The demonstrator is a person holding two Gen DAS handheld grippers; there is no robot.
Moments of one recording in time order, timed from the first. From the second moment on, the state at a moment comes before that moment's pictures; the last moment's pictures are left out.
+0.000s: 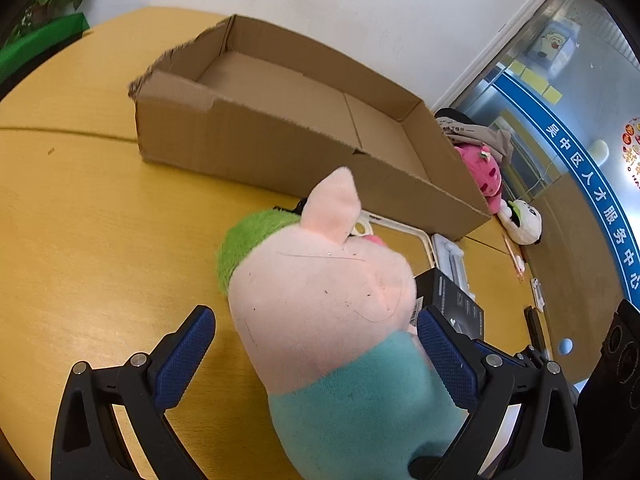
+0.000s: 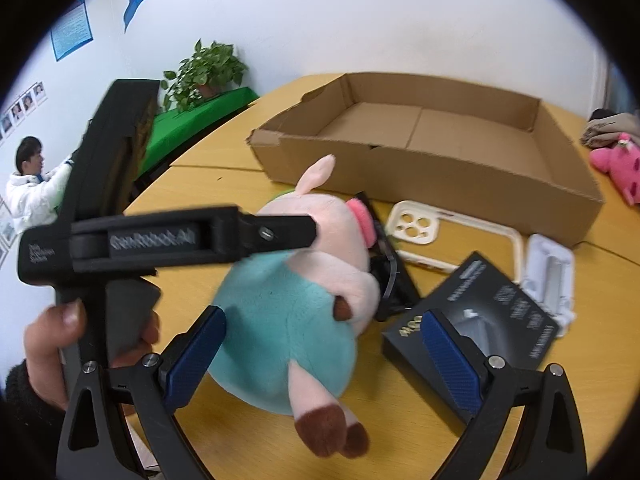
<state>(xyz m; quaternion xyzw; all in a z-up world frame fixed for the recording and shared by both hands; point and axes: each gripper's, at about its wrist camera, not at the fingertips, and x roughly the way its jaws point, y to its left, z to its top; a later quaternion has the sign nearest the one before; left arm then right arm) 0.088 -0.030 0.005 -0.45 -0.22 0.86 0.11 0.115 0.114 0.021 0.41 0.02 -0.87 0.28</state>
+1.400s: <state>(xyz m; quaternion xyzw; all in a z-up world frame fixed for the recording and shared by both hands) 0.089 -0.031 0.143 -0.33 -0.17 0.91 0.18 0.131 0.097 0.116 0.30 0.02 -0.90 0.33</state>
